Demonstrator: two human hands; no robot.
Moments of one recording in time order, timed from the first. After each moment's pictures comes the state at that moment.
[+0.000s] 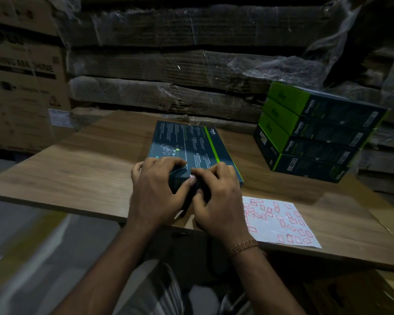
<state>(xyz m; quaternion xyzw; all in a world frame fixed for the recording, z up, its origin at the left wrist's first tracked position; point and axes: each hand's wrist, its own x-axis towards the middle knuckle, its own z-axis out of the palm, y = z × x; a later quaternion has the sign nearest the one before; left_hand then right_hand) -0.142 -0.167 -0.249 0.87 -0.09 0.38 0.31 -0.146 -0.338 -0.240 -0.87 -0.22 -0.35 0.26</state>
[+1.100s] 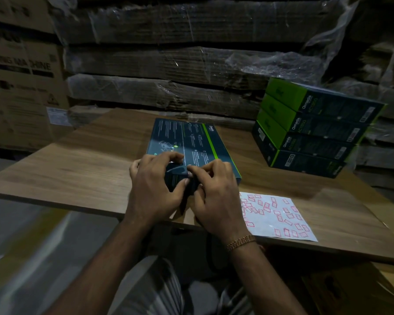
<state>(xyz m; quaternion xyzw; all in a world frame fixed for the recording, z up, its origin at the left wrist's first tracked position) -0.144 -0.163 -0.250 0.86 -0.11 0.35 0.34 -0.149 -0.339 -0.241 -0.89 -0.22 -0.33 0.21</state>
